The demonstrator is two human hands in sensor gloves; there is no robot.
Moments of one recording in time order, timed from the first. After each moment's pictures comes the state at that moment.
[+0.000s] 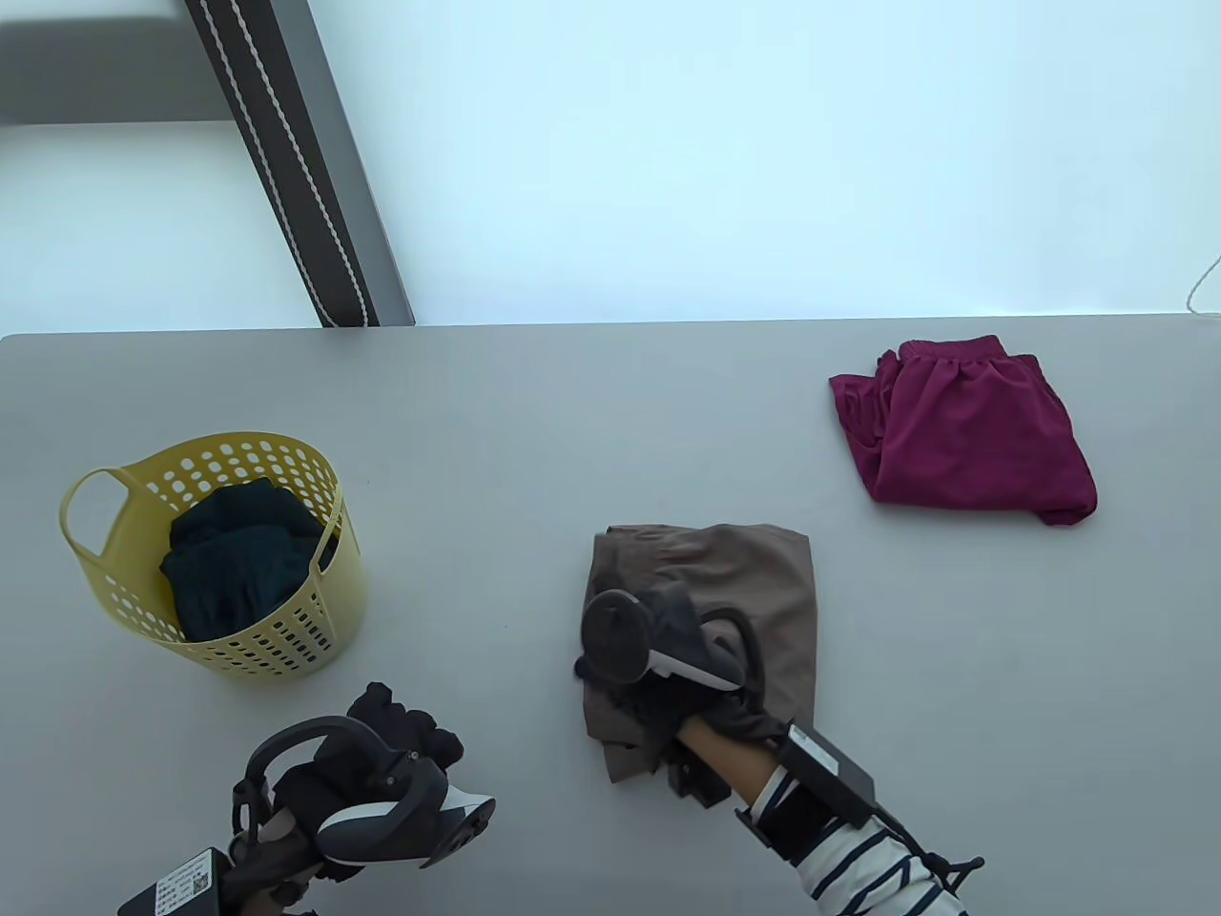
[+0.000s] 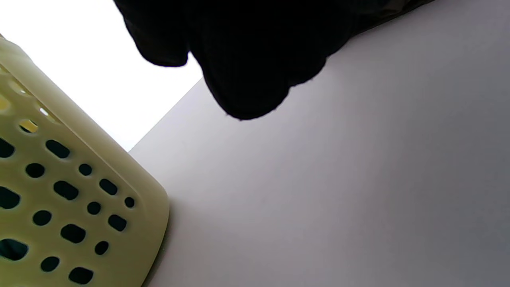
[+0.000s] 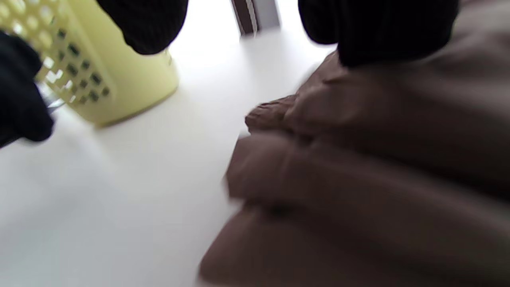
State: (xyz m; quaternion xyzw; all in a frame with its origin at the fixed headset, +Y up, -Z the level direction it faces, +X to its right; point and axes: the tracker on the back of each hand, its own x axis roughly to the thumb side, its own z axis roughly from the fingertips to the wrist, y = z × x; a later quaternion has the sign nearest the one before) left_hand -0.193 -0.707 -0.182 -0.06 -0.30 -0.34 0.89; right_hand -0.013 -0.740 -0.268 0.27 0.33 0.90 0.11
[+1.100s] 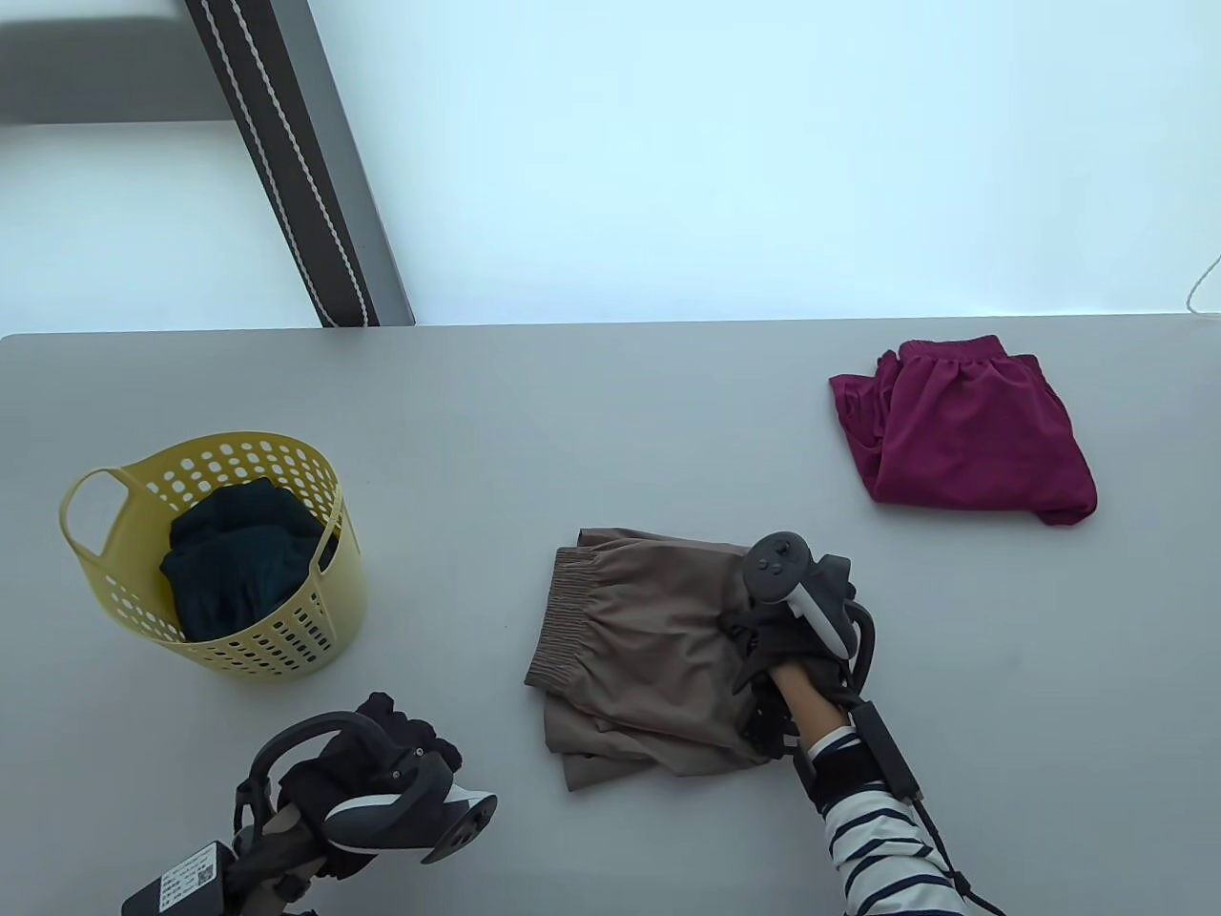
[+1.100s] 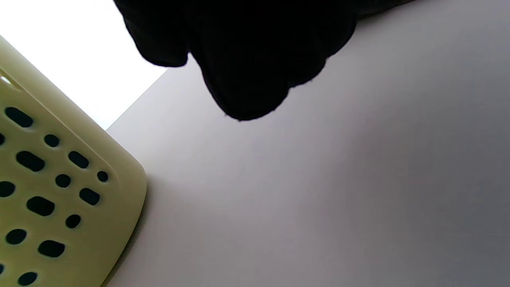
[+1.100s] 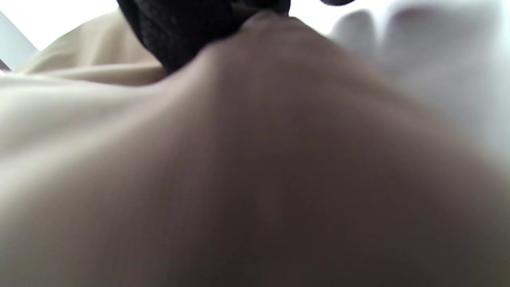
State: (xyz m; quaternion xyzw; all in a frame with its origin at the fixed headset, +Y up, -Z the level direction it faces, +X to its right) left_hand -0.192 -0.713 -0.184 -0.11 -0.32 -0.33 0.88; right_hand 0.138 -0.760 -0.343 -0.08 0.16 0.96 0.20
